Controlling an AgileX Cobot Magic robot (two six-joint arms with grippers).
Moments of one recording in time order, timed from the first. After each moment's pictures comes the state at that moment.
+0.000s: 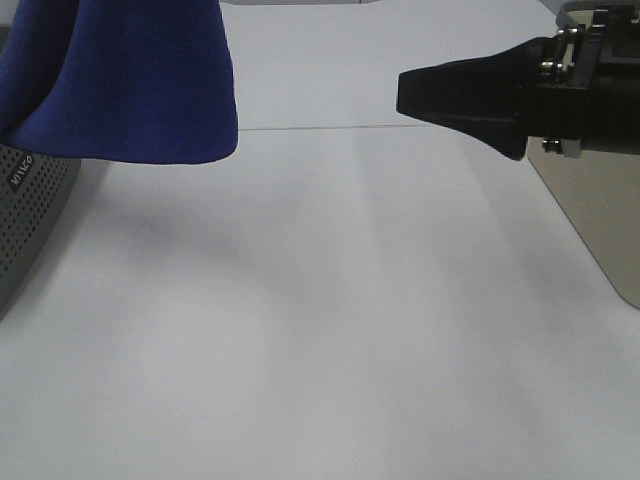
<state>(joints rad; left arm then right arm) -0.76 1.54 -2.03 0.29 1.13 0.60 0.16 1.23 -0.59 1.72 0.81 -1.79</state>
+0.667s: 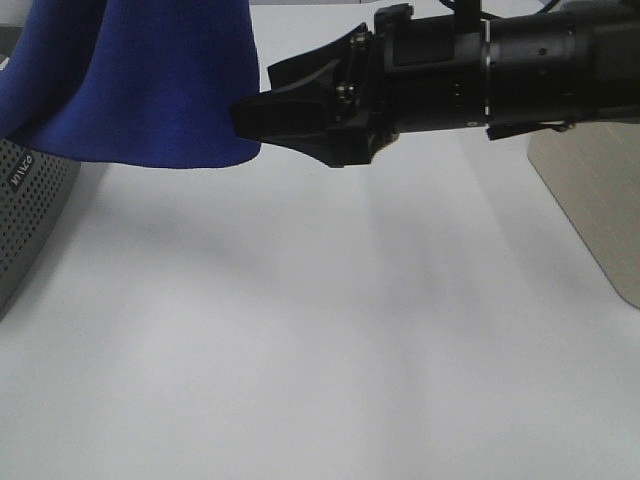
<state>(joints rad) -0.76 1.54 -2.03 0.23 1.06 0.60 0.44 1.58 -0.89 1.73 0.76 -2.03</state>
